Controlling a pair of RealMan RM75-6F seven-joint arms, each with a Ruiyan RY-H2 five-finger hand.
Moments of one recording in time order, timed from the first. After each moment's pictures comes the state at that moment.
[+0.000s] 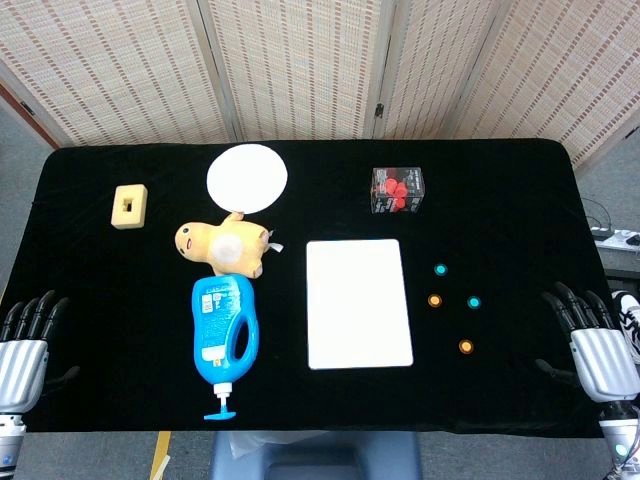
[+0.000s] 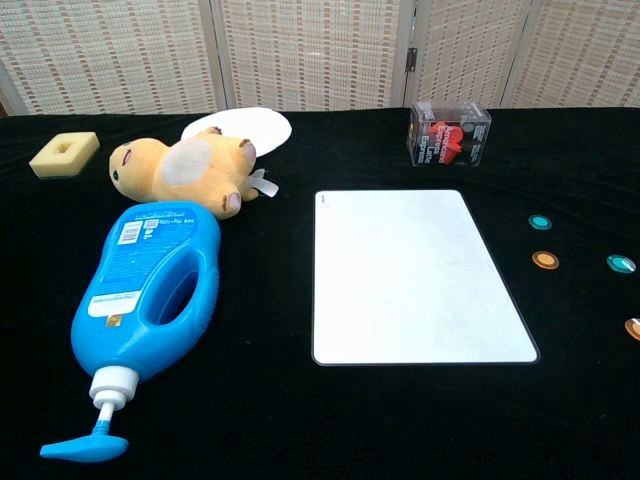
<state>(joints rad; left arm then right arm) -0.09 -1.14 -0.04 -1.62 1.49 1.50 0.22 0.07 -1.10 0.03 -1.59 -1.53 1.44 0.01</state>
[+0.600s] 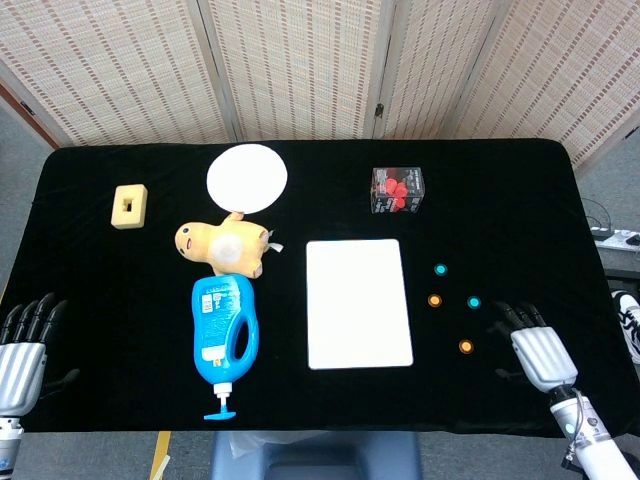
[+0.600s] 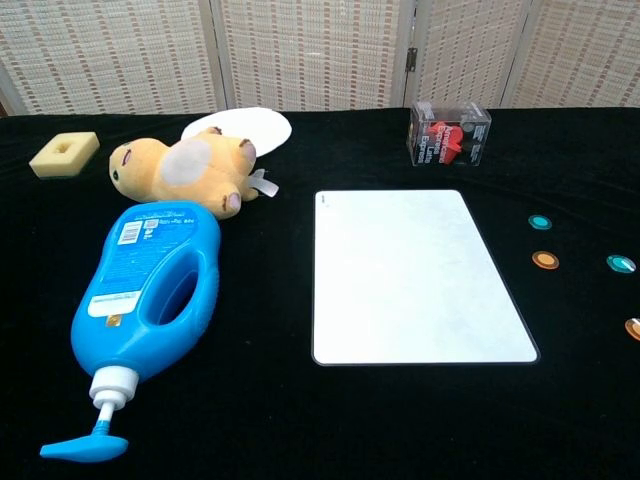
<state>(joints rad) -0.08 -1.14 -0.03 -1.61 1.50 1.50 0.18 0.20 -1.22 0.00 -1.48 -1.52 1.19 -0.02</state>
